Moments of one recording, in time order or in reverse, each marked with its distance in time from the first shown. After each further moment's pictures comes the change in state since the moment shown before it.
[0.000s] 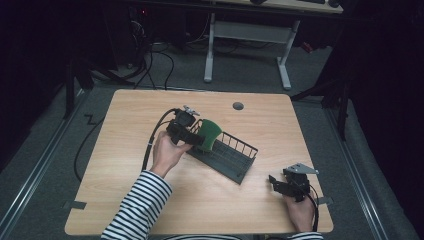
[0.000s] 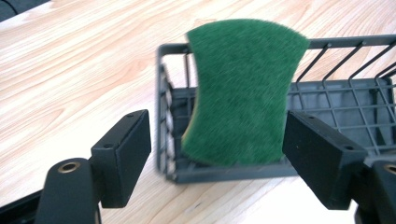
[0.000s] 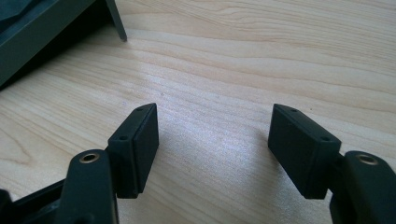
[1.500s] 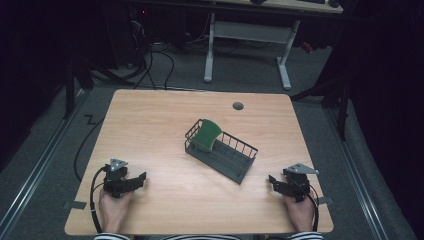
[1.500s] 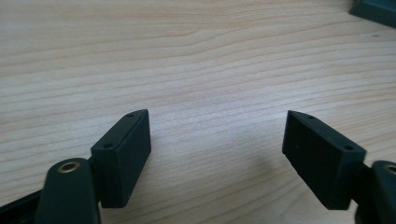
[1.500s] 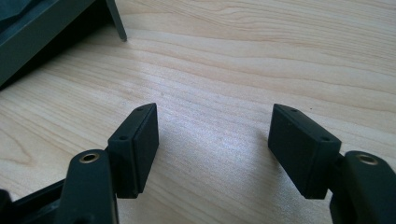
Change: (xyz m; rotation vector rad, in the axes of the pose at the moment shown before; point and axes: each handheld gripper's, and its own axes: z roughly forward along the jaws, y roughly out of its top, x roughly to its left) left arm 0.066 -0.226 -0.027 -0.136 0.255 -0.304; right arm 0.000 0.000 0.000 0.000 -0.001 0.002
